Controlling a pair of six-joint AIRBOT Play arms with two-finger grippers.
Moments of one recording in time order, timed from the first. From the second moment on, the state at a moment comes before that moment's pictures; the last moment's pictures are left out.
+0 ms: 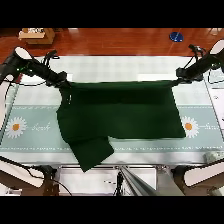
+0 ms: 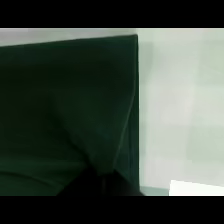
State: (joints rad) left arm 0.08 -1.77 1.56 1.01 -1.40 -1.29; right arm -0.19 -1.76 1.68 -1.34 1.40 1.43
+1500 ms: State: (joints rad) left arm 0.38 -0.93 0.43 0.99 -1.42 -1.26; right arm -0.50 -1.14 0.97 -1.13 1.44 1.28
